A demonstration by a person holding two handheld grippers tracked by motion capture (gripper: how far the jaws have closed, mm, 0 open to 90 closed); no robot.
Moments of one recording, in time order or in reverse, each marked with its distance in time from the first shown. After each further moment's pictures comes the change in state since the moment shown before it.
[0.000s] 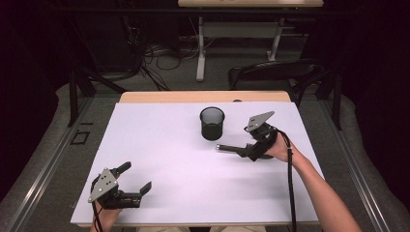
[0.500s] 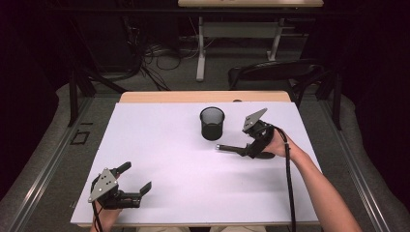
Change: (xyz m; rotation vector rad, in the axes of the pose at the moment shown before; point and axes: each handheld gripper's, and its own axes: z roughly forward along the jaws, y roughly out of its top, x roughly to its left) left arm 0.000 0.000 0.000 0.003 -0.001 0.000; right arm -0.012 0.002 0.014 0.112 0.045 -0.009
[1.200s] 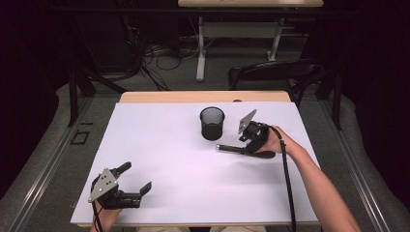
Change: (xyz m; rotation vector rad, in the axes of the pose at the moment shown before) left arm 0.000 0.000 0.000 0.002 -0.003 0.000; right arm -0.009 0.001 0.022 0.150 0.036 -0.059
